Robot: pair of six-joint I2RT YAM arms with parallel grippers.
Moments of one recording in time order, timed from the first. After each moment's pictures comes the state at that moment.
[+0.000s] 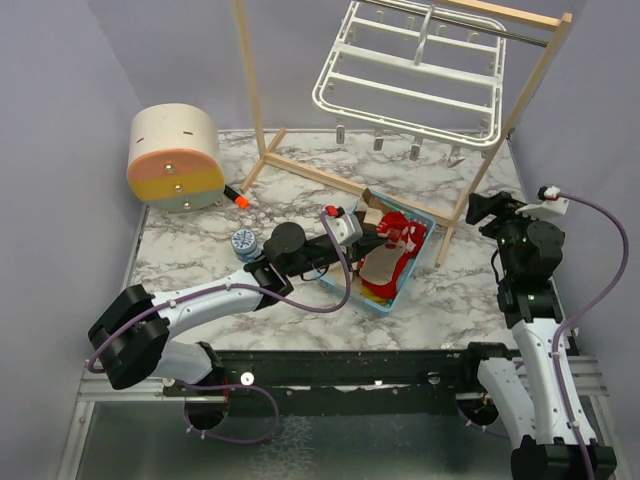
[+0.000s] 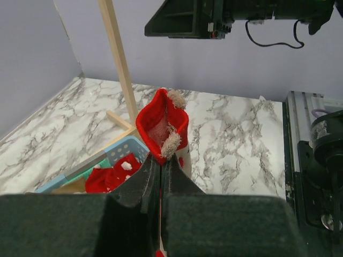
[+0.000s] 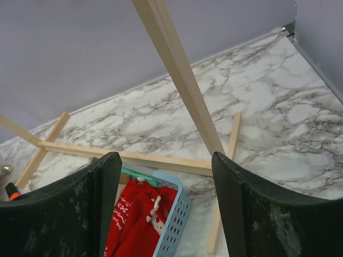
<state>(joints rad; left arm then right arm) -0.93 1.33 0.76 0.72 0.33 0.03 -0.03 0.66 0.66 -0.02 0.03 0.37</state>
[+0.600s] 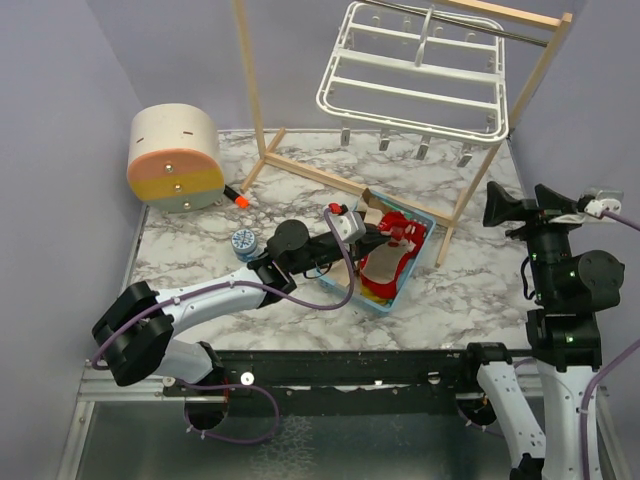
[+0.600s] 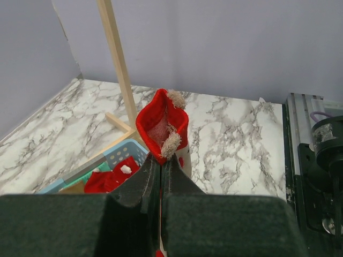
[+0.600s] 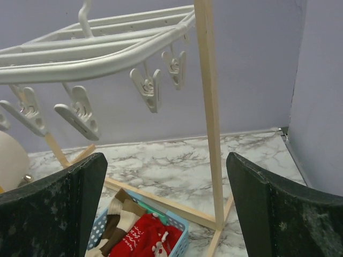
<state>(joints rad) -0.93 1.36 0.79 0.72 0.33 0.02 -0.01 0.49 0.93 -0.17 -0.03 0.18</state>
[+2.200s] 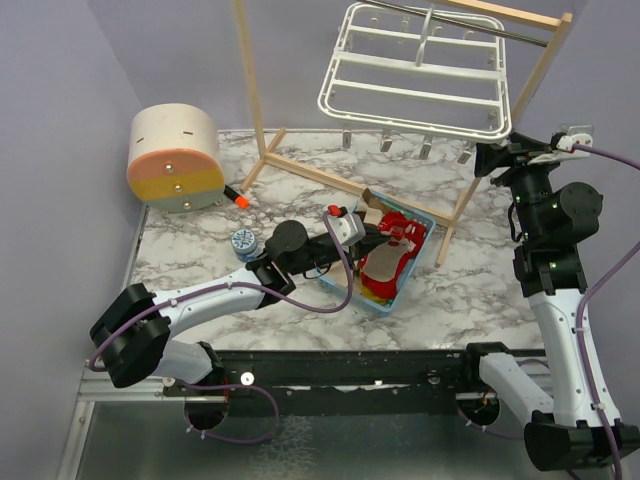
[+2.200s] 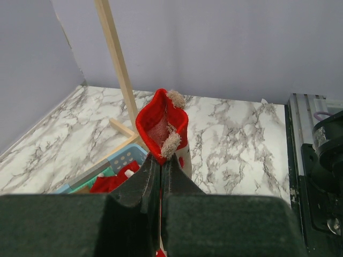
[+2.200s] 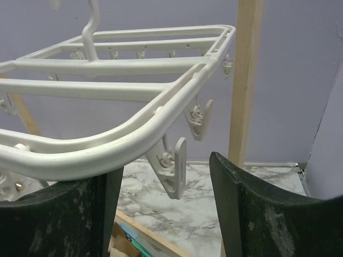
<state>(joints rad) -0.94 1.34 0.79 0.72 0.33 0.06 0.03 0.86 1.04 0.11 -0.09 0.11</state>
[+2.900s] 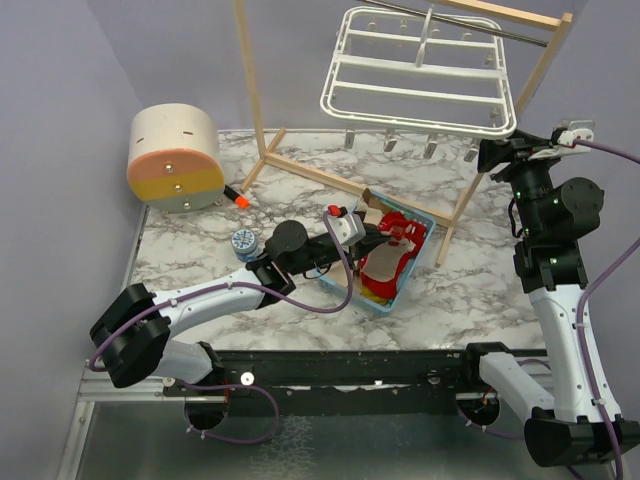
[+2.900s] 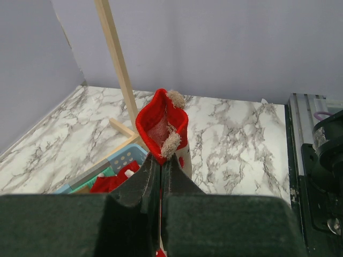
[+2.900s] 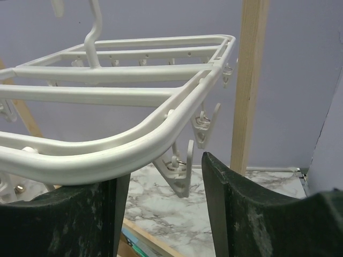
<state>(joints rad) -0.94 1.34 0.79 0.72 0.33 0.06 0.03 0.89 1.06 0.12 -0.10 0.11</state>
